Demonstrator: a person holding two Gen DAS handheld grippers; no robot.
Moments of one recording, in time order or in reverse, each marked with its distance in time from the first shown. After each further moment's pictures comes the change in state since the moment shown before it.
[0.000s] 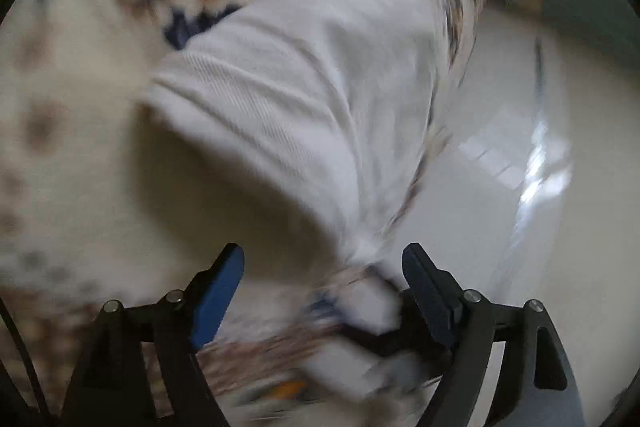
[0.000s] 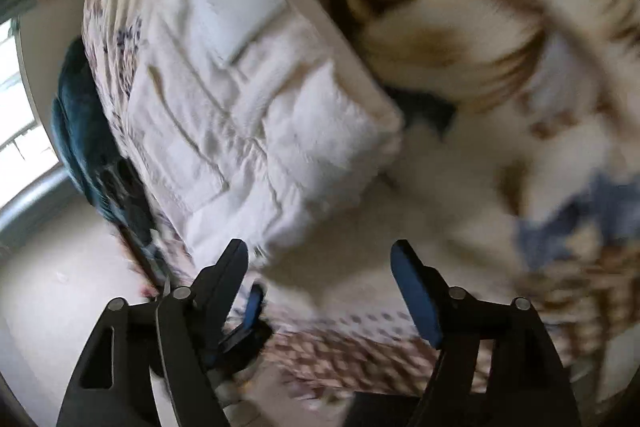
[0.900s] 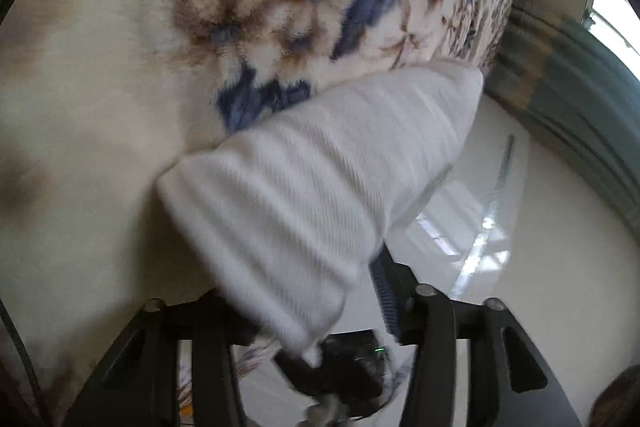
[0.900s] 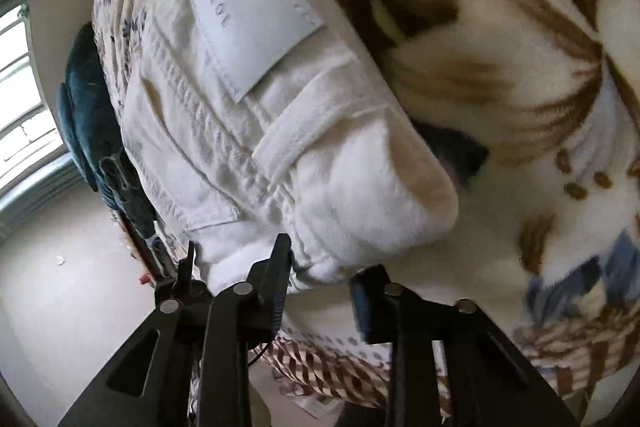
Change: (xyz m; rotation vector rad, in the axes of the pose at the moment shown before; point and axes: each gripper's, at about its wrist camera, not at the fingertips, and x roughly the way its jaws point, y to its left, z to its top) left arm 0.013 0.069 0.034 -0.375 -0.101 -0.267; right arm 0.017 -0.015 0.019 -0.043 0.039 0.039
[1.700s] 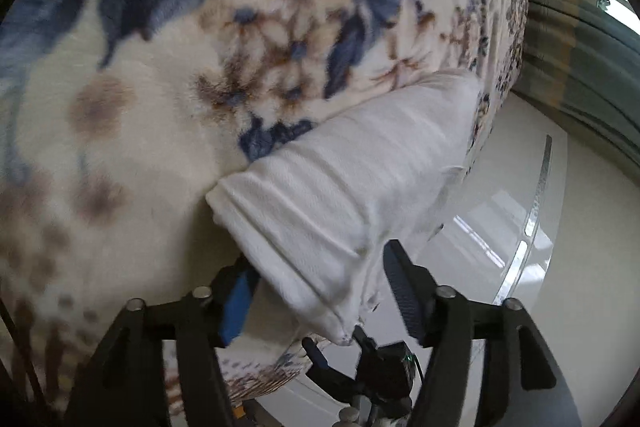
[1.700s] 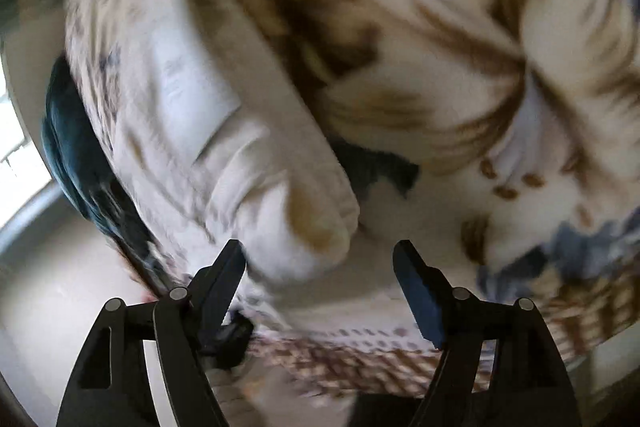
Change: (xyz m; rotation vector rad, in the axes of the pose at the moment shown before) left arm -0.026 -0.032 -0.006 0.031 -0.087 0.130; right arm -0.044 -0.004 0.023 0.073 -0.023 -0.082
